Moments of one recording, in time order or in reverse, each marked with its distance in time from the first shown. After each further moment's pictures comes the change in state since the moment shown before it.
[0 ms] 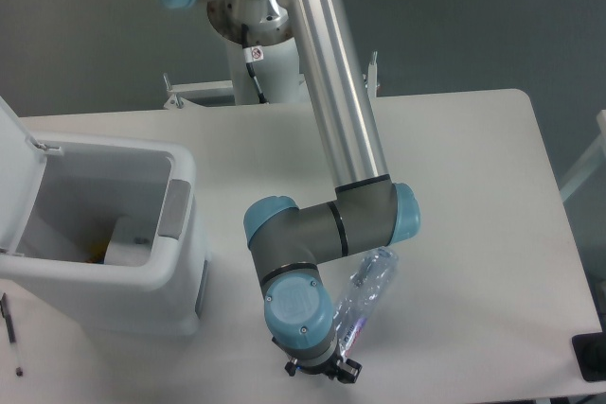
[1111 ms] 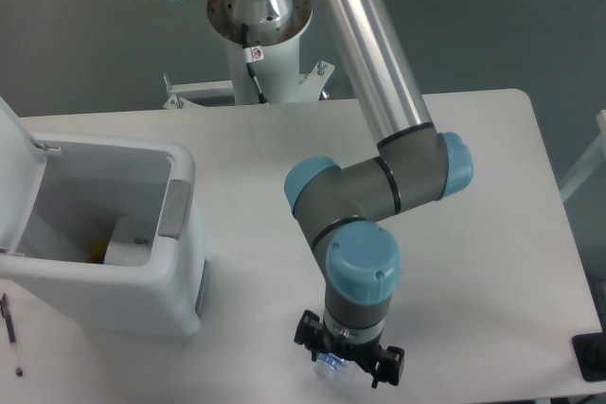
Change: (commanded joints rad) arm 0.081 0.025 0.048 0.015 -0.192 0.018
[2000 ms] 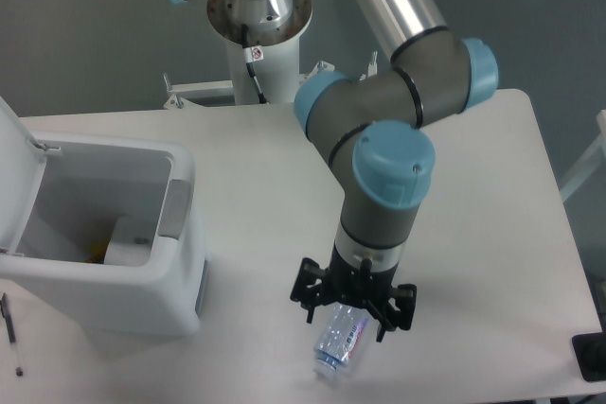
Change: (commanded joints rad) arm 0.074 0.186 -0.067 -0.028 -0.170 -0.098
